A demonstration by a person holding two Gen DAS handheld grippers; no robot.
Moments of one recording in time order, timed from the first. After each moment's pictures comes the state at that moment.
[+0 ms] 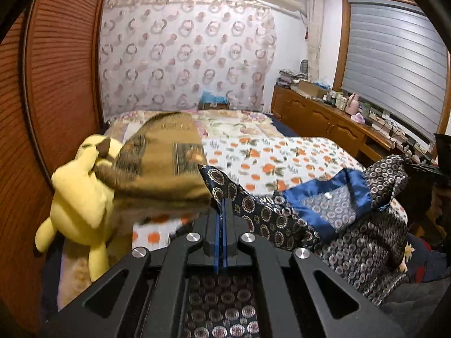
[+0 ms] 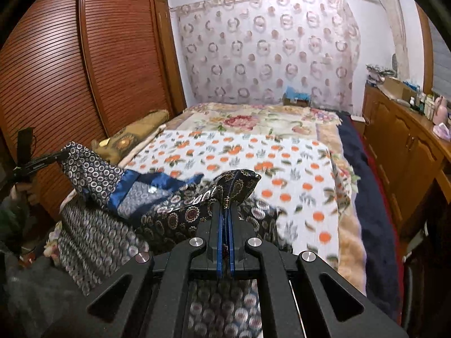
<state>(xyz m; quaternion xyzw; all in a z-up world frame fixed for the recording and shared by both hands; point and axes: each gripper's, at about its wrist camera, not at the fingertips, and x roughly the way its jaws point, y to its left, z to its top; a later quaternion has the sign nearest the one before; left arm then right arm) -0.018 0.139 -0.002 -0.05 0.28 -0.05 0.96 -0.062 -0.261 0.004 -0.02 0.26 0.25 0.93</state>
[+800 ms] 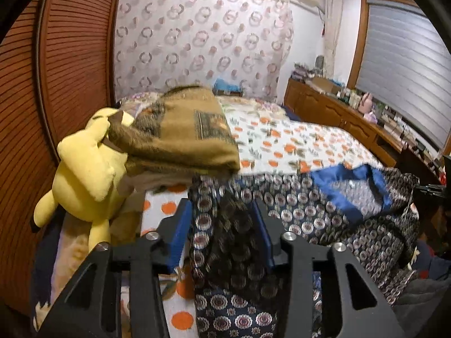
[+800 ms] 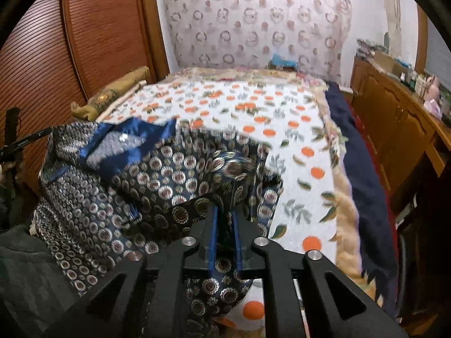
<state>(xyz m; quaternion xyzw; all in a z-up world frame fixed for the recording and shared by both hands) -0.023 0.164 -0.039 -0.08 0.30 -0.03 0.95 -0.060 -0.261 -0.039 -0.05 0.32 0.21 0.92</state>
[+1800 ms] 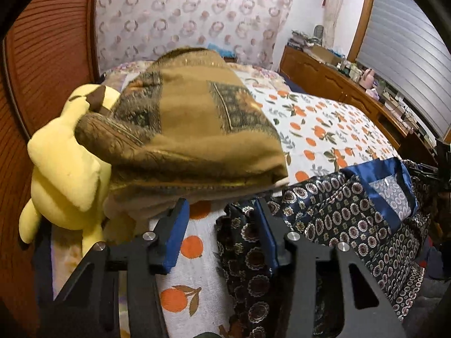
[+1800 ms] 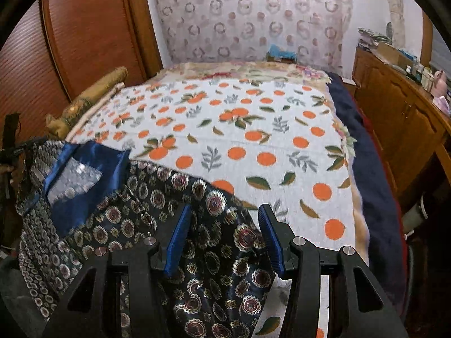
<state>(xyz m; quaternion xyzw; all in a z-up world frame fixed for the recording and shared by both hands) 0.073 0.201 -0.078 -0.07 0.40 -0.07 0.91 0.046 -0.236 -0.062 -0.05 0.36 0.21 0.91</state>
